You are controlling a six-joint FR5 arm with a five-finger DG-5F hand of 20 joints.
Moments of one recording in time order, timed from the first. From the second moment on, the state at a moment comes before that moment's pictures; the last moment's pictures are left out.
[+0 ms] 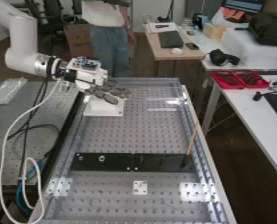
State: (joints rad) arm 2.08 -1.66 -2.24 -2.68 -1.01 -0.59
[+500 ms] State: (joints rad) arm 1.96 -1.46 -2.13 -2.75 -1.06 -0.73
